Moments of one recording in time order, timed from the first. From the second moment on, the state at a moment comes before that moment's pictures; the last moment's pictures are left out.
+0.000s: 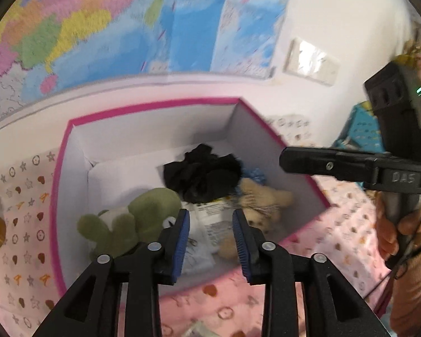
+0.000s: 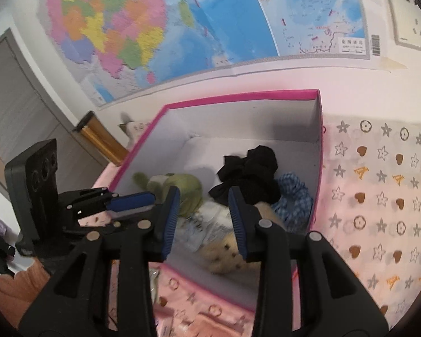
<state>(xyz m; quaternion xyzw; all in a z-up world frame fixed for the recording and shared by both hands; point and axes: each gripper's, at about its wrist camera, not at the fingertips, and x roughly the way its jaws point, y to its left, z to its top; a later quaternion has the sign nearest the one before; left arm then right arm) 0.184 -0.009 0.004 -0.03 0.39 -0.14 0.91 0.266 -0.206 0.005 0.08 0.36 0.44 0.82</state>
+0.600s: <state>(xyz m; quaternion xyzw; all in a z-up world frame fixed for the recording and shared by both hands) 0.102 -0.037 -0.012 -0.06 0.40 -0.24 0.89 0.171 -0.251 -0.026 0.08 0.36 0.46 0.81</state>
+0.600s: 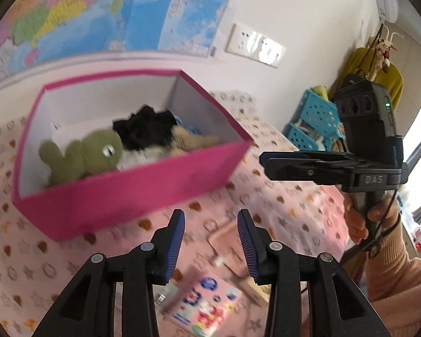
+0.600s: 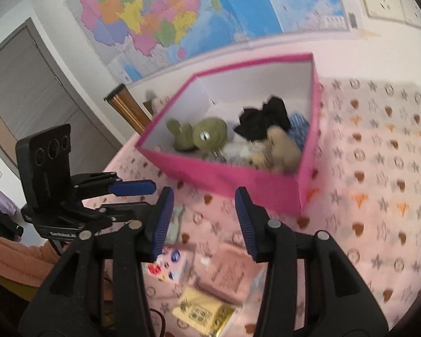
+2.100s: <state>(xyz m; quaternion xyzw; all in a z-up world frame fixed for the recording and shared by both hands) 0.054 0.036 -0.070 -0.14 0.46 -0.13 0.87 0.144 -0.229 -0.092 0.08 0.40 0.45 0.79</state>
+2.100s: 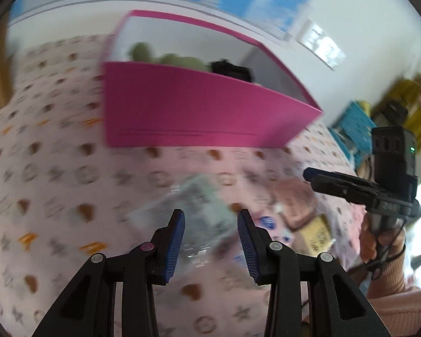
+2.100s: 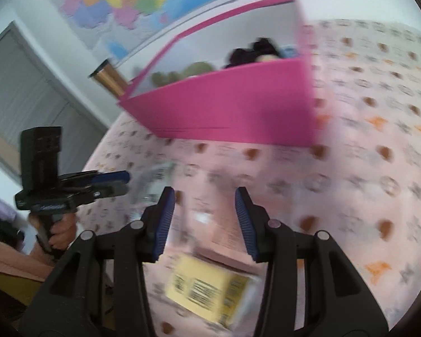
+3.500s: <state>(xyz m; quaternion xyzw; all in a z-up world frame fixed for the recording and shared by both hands) 0.057 0.059 -0.107 -0.26 0.47 -0.17 0.83 0.162 -0.134 -0.119 0.07 0.46 0.52 0.72</state>
